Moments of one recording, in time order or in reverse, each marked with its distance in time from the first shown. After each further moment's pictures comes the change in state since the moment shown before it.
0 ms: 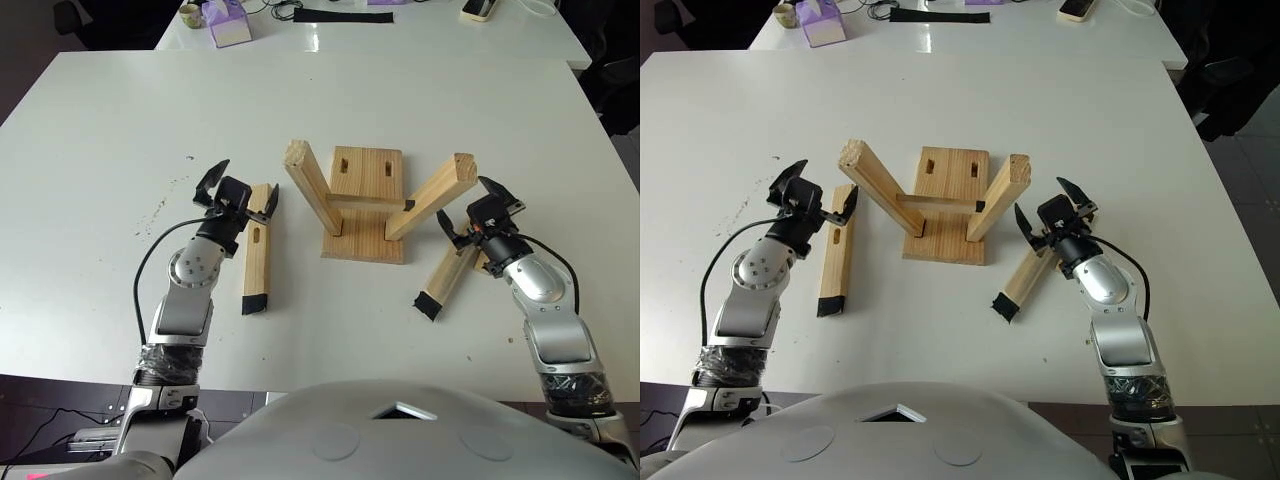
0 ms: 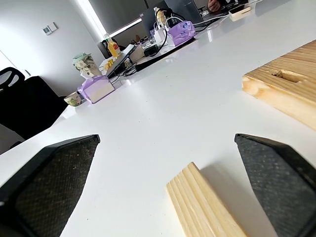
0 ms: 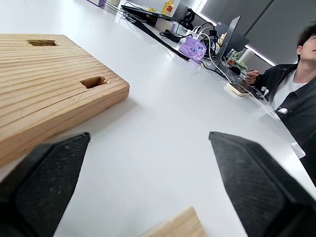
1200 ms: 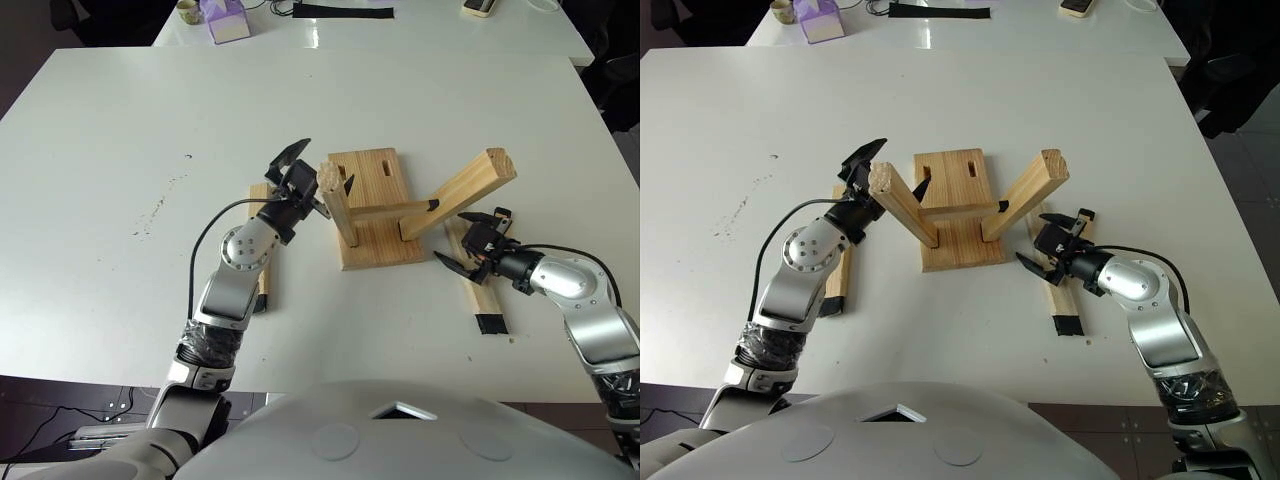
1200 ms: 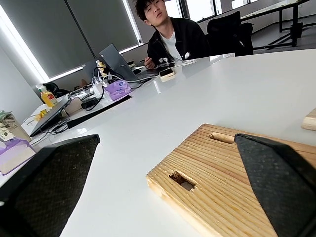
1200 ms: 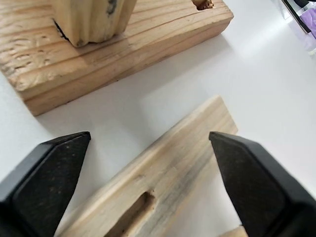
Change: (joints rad) left arm -0.102 -0.112 -0.206 -0.085 -0.018 0.044 -0.101; right arm -0.006 -0.308 0.062 0.015 0.023 0.077 0.358
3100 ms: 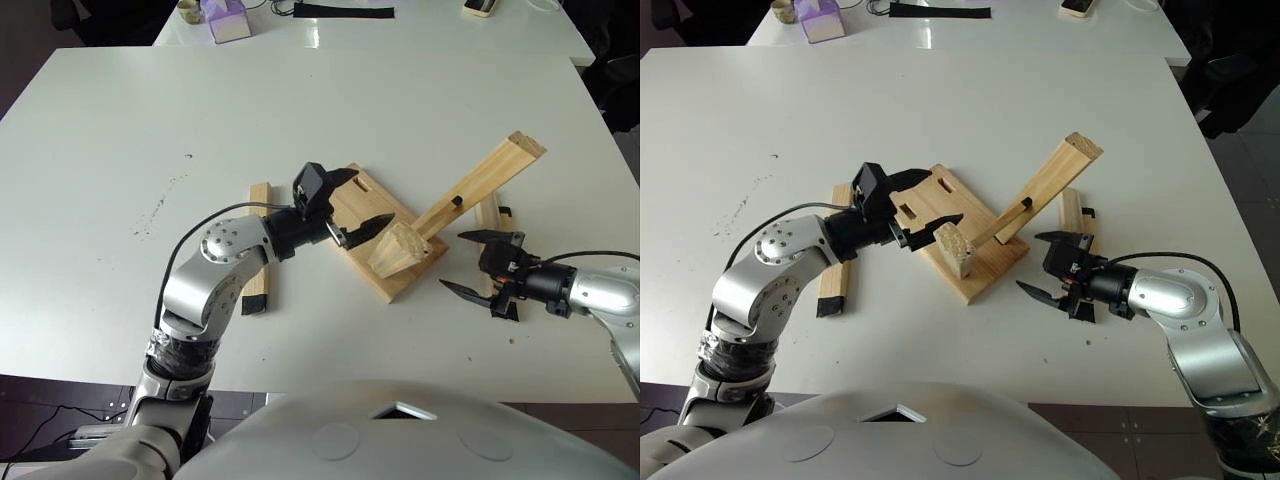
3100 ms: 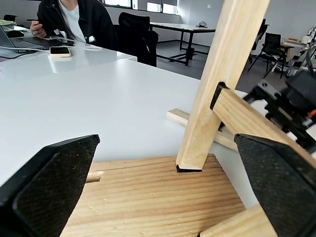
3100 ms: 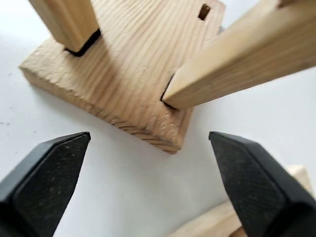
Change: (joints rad) left arm -0.067 0.109 0.036 -0.328 -0.474 0.564 -0.269; right arm 0.189 -0.162 -0.129 -0.342 0.196 0.166 0.220
